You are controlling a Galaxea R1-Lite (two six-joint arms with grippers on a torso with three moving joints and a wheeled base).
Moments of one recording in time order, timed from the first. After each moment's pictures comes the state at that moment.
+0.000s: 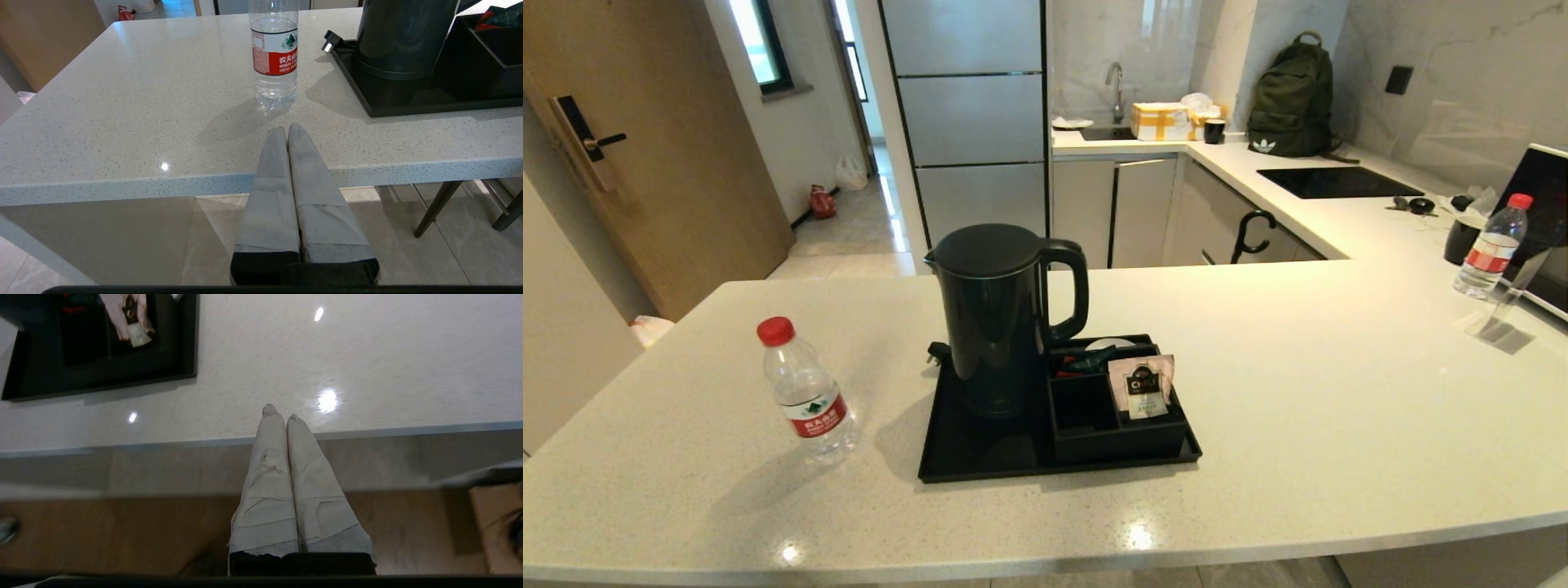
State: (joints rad) left arm 0.00 0.00 0.00 0.00 -0.01 0.04; right arm 0.01 0.87 -0.71 0.38 0.13 0.11
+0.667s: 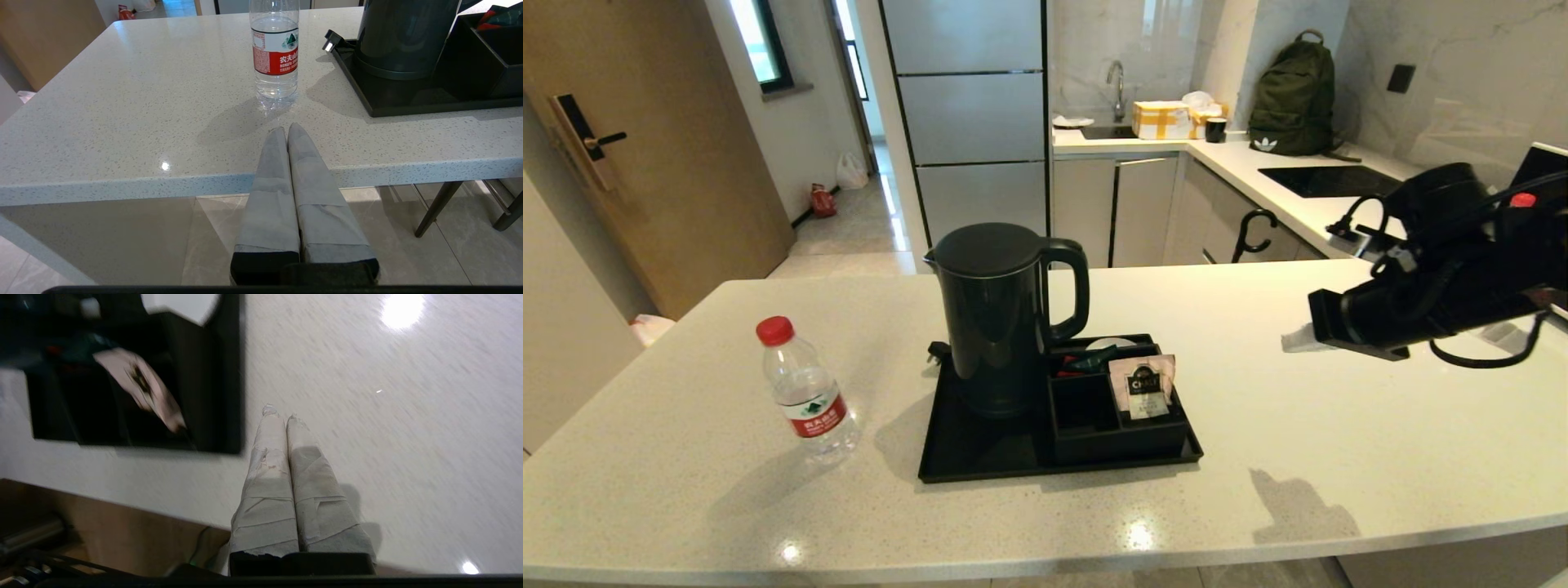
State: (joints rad) left arm 0.00 0.00 0.00 0.00 -0.01 0.04; right arm 0.13 1.82 -1.37 0.42 0.28 0.21
